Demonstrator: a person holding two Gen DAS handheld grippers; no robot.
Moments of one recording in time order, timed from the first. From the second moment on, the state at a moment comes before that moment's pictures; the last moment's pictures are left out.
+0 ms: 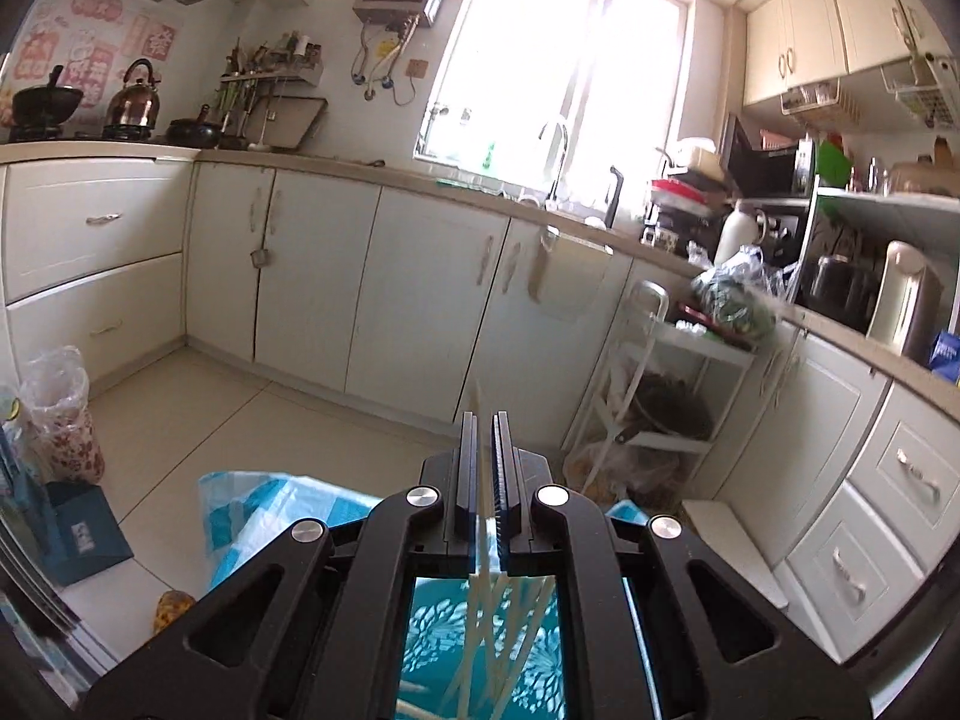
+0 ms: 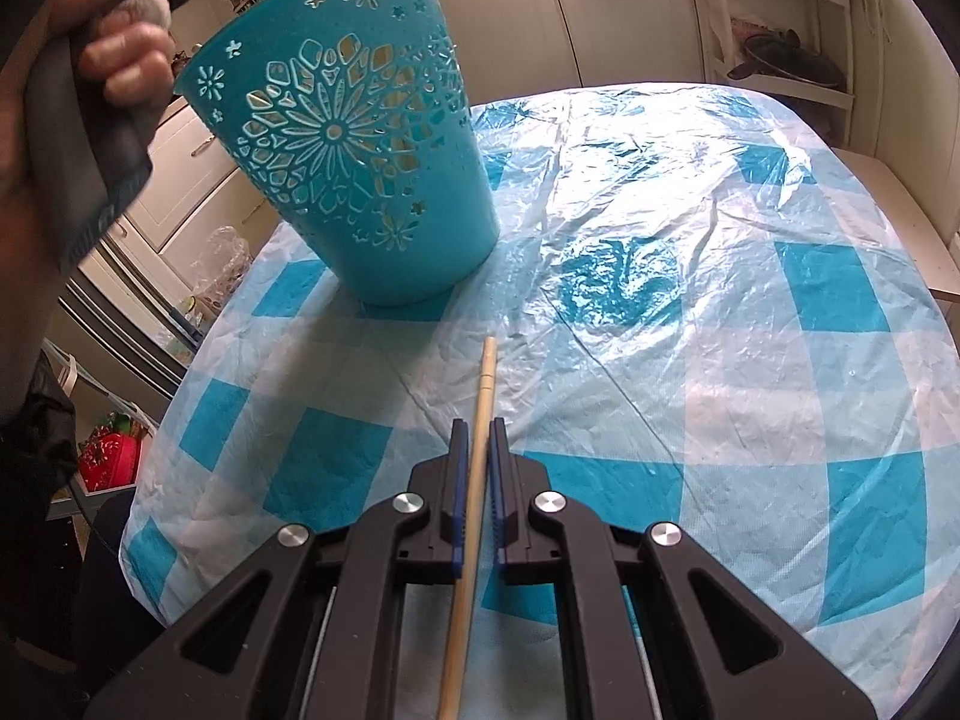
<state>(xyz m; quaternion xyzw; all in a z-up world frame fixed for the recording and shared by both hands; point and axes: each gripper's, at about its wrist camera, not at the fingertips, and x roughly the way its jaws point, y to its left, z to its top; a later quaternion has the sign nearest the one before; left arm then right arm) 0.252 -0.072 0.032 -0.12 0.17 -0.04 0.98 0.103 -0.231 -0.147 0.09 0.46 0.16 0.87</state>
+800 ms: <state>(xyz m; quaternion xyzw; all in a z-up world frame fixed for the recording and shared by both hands) 0.066 0.010 -0.066 -0.12 0.36 -0.01 0.93 0.082 -0.238 -0.105 0.13 0.40 0.20 0.88</state>
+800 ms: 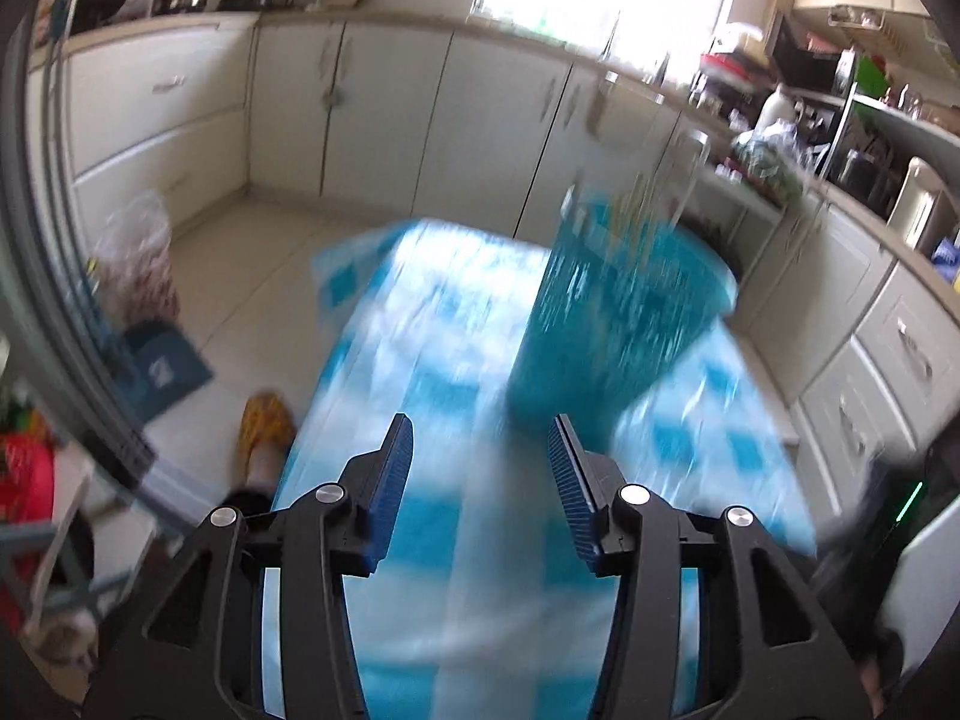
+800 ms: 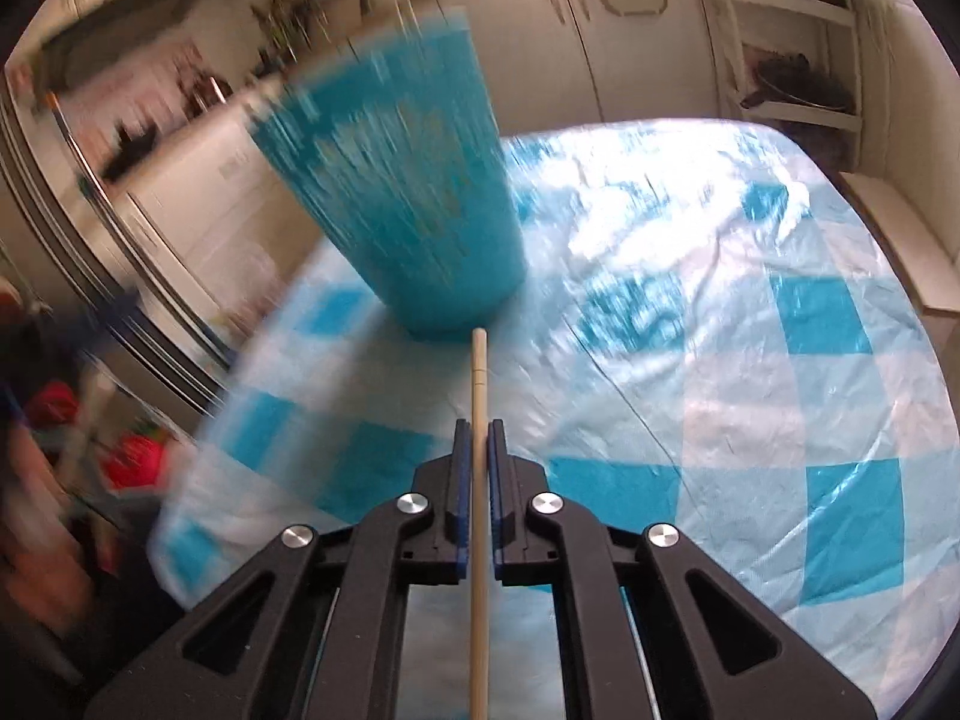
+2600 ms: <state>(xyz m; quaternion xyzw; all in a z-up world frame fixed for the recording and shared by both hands) -0.057 -0.024 0.016 -0.08 0.32 -0.04 0.94 -0.068 -0.218 0.065 0.10 0.23 0.04 0.97</state>
